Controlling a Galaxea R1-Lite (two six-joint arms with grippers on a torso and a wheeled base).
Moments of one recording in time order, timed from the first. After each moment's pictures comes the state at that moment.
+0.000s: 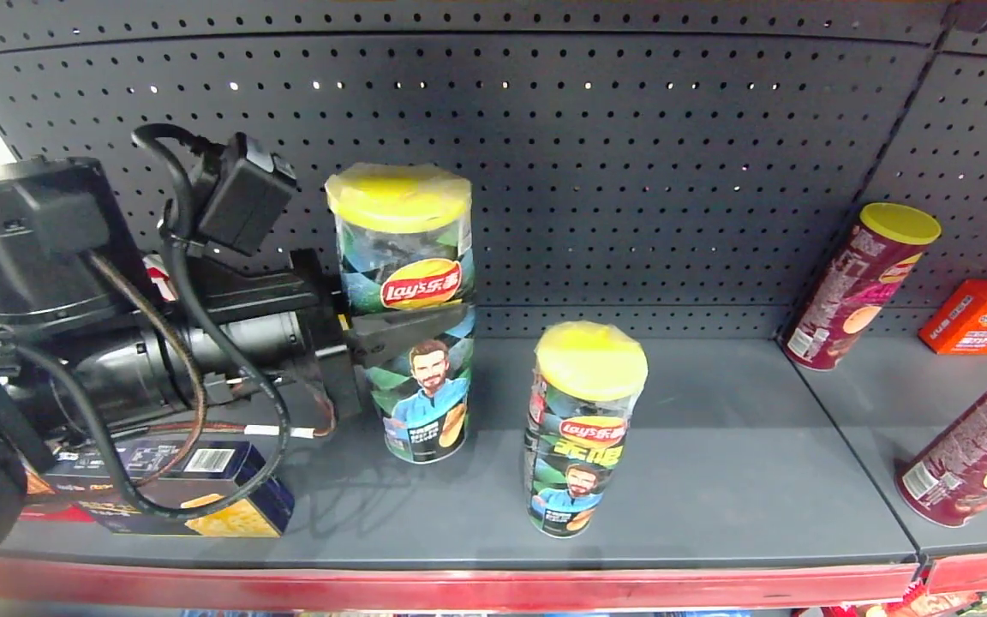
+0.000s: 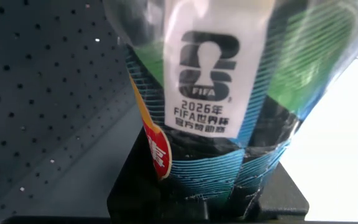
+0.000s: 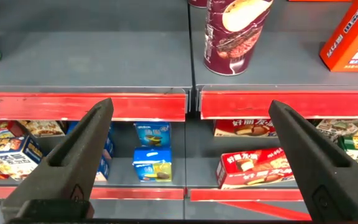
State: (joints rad) left arm -0.42 1.54 -0.82 -0.72 -0.63 0.12; right arm 0.02 0.01 0.00 0.00 -0.01 0.01
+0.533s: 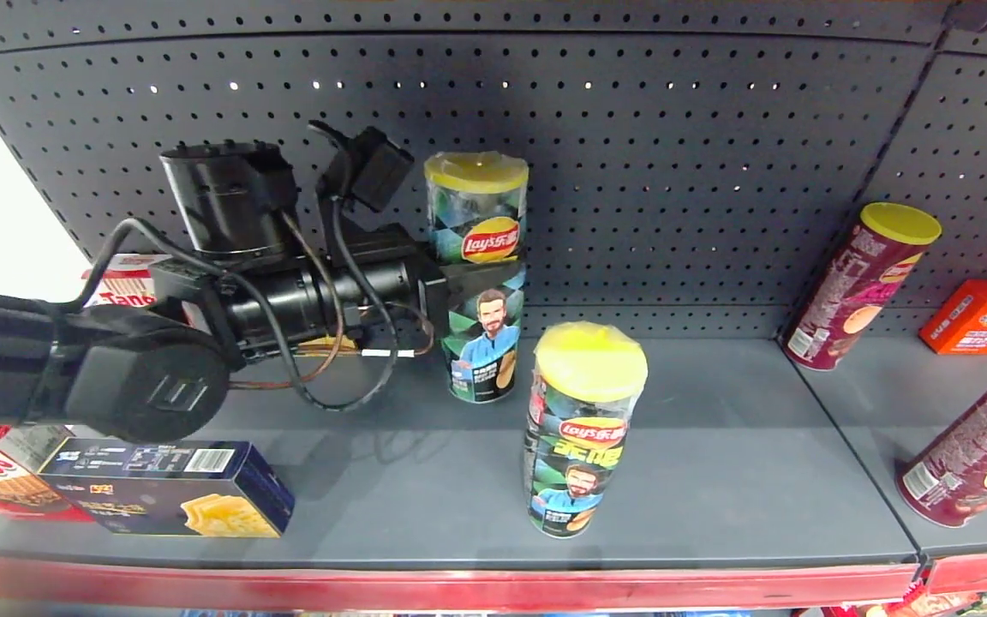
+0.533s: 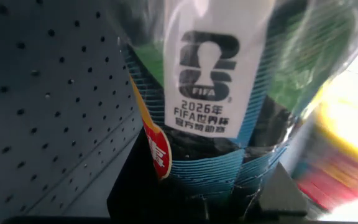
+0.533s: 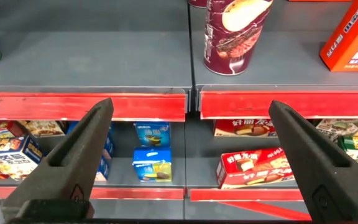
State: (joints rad) left arm -0.43 1.83 -1.13 -0.71 -0.62 0.05; right arm 0.02 0.01 0.00 0.00 -0.01 0.01
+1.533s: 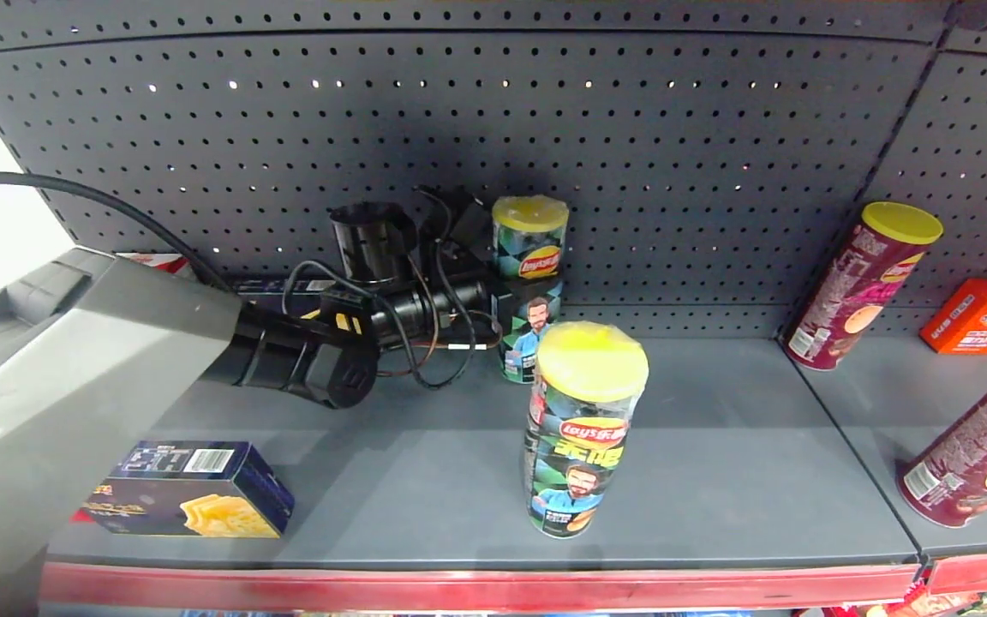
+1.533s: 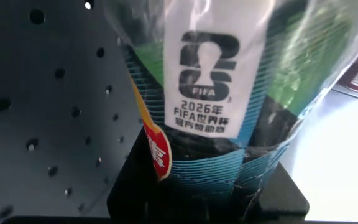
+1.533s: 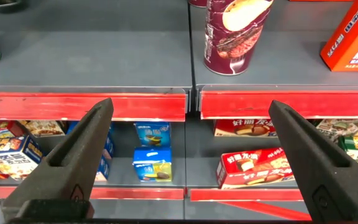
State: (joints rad) left arm -0.43 2.22 -1.46 -0.82 -0.63 0.05; right arm 0.02 0.01 0.00 0.00 -0.01 0.01
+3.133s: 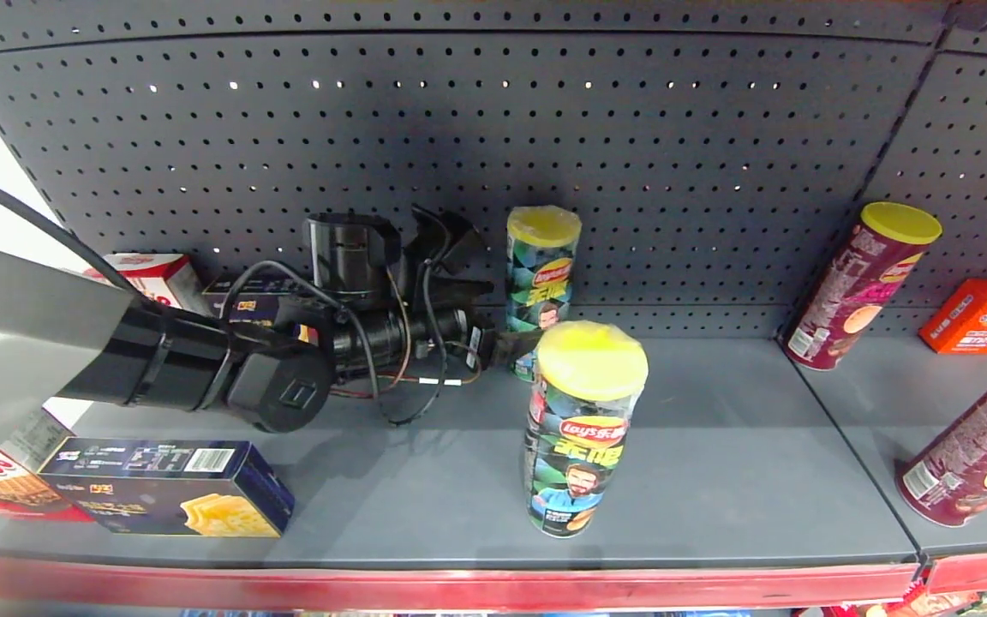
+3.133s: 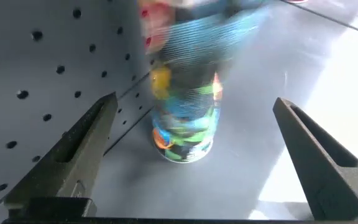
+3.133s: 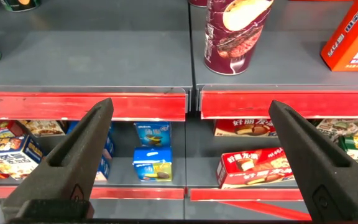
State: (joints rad) left arm -0.45 2.03 -1.24 -0.61 -0.41 0.18; right arm 0.02 0.01 0.00 0.00 -0.01 0.01
